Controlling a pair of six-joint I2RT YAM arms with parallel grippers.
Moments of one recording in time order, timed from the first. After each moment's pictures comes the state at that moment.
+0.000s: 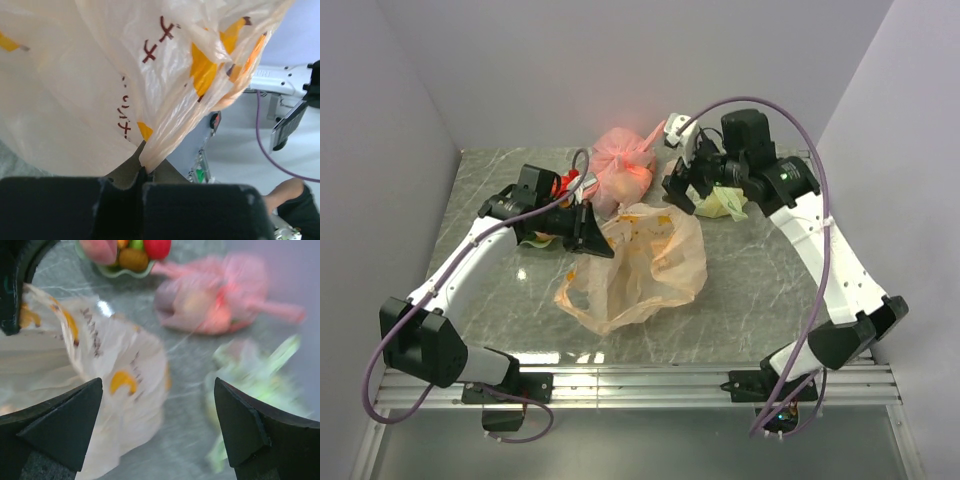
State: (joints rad) left arm -0.34 1.37 1.23 -0.75 0.94 -0.43; right arm 0.50 1.46 1.76 -0.85 -0.39 -0.46
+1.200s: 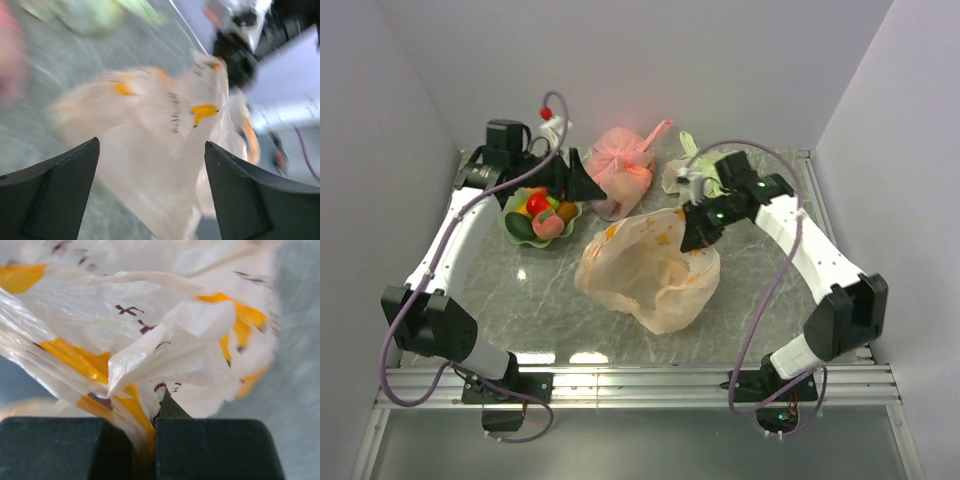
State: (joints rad) left arm -0.22 1.51 1.54 -0.71 1.01 -0.15; right arm 0.41 1.55 1.48 -1.03 -0.63 -0.31
